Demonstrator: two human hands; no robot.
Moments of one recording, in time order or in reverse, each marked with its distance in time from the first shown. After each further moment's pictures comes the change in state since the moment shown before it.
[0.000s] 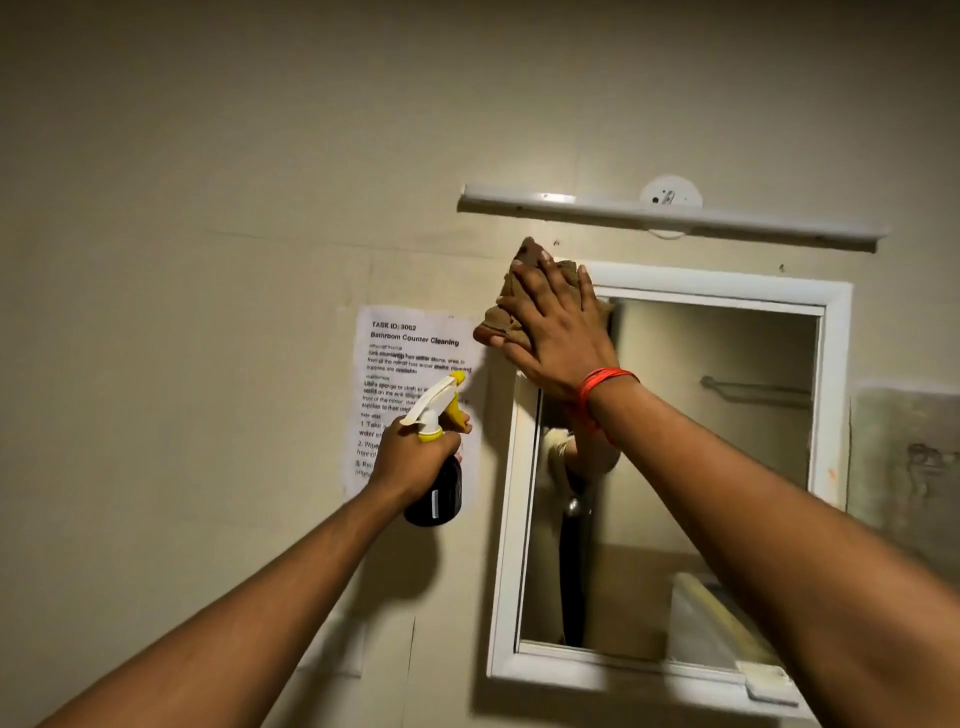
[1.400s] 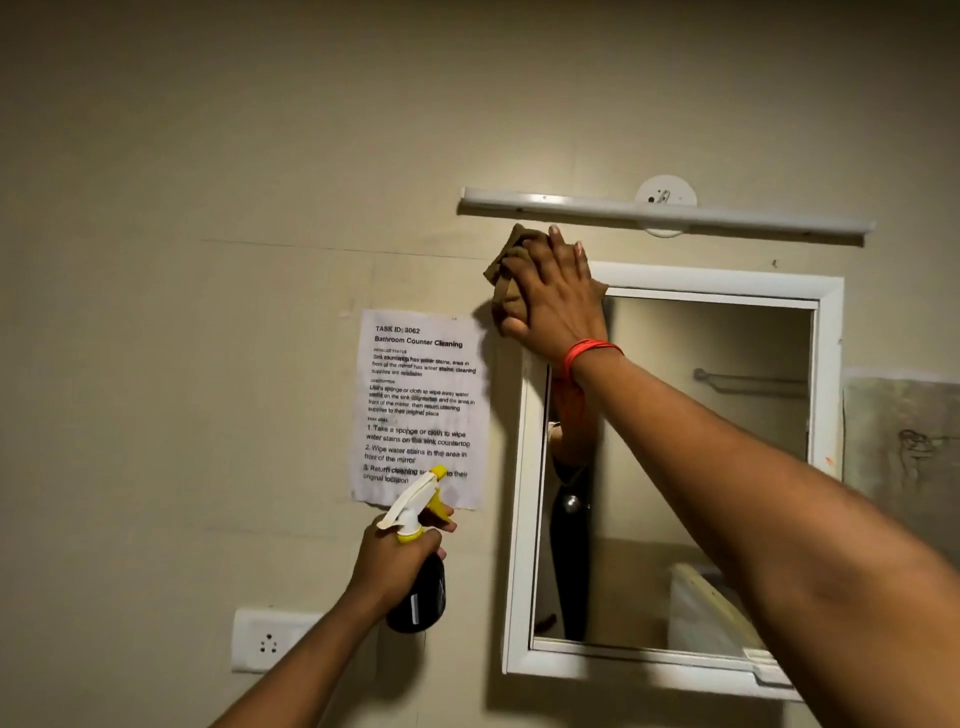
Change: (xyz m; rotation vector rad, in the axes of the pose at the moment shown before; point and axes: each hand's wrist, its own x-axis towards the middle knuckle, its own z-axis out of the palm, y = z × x) left_hand -0.063 -0.079 -0.016 -0.003 -0.064 -0.025; right_hand 0.040 -0.006 -0.014 0.075 0.006 0.149
